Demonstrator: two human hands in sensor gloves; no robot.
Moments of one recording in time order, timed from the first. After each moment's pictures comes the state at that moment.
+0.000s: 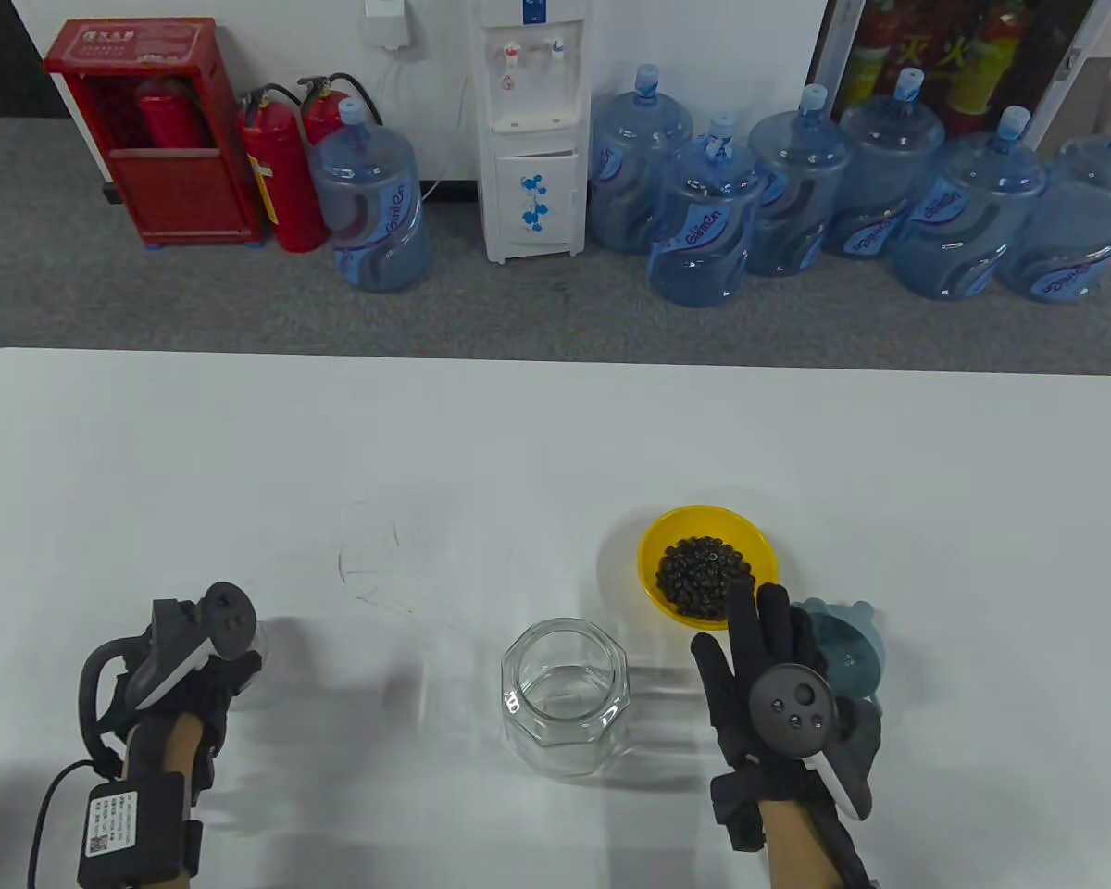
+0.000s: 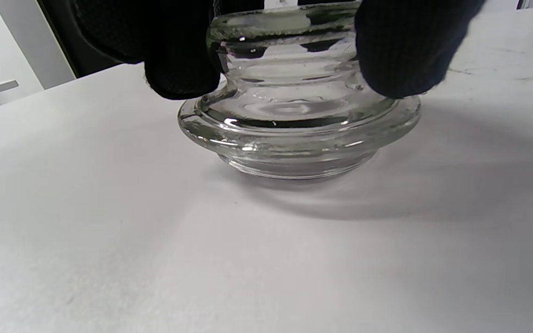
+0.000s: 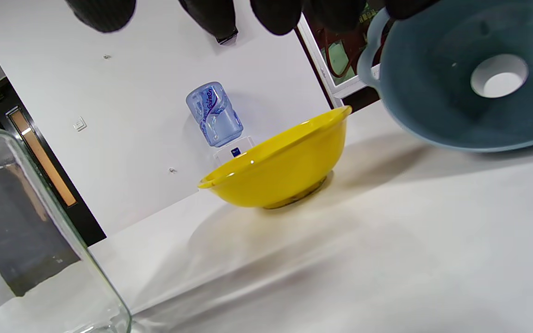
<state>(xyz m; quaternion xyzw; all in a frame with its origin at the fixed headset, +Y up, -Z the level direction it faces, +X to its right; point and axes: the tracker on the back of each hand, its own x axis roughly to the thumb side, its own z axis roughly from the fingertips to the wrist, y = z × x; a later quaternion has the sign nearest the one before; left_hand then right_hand) -0.359 -0.732 -0.312 -0.16 0.11 -0.06 0.98 0.180 -0.719 -0.243 -0.03 -0.07 0.97 0.25</state>
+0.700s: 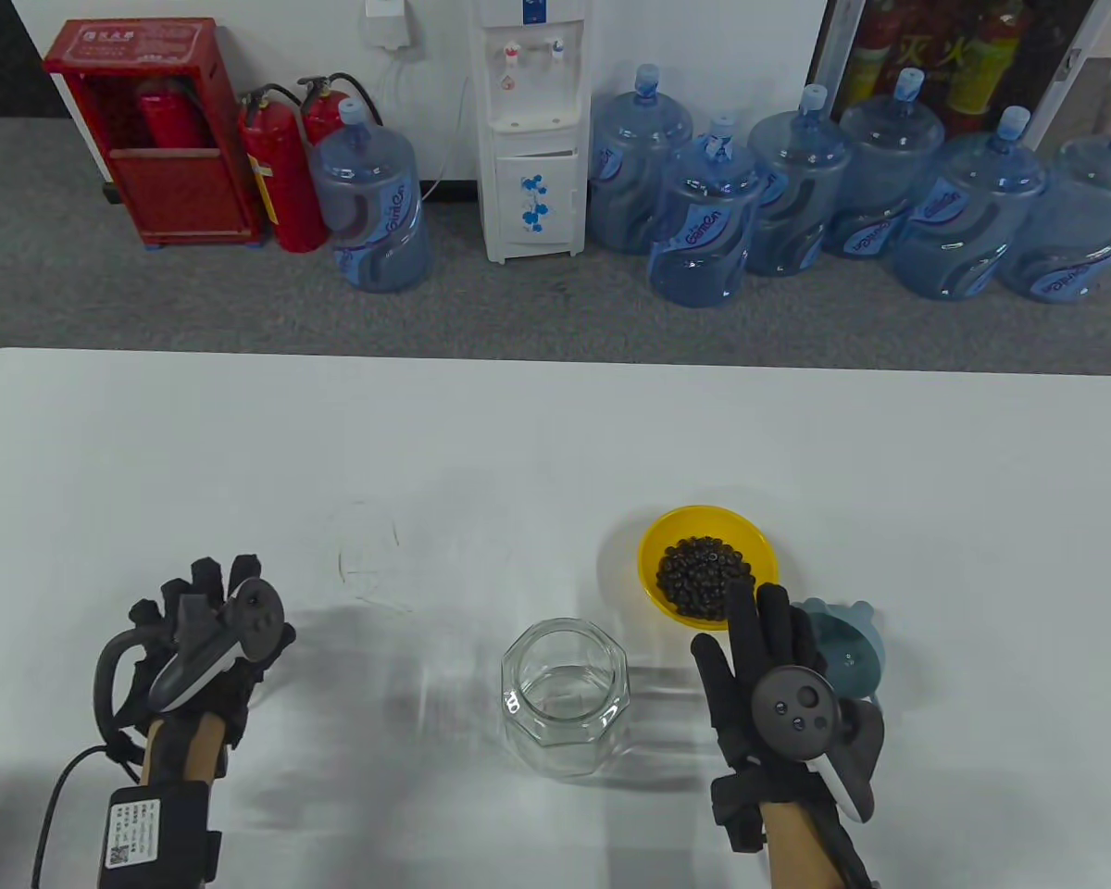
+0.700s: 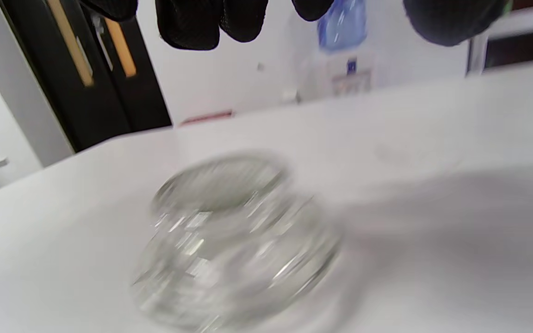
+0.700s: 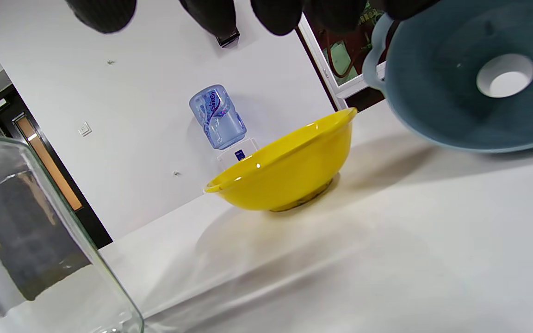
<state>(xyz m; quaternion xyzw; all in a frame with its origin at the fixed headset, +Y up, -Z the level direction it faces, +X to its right) -0.306 -0.679 -0.301 -0.05 0.07 -0.09 0.99 0.181 -0.719 -0.242 -0.03 -0.07 0.96 0.26</state>
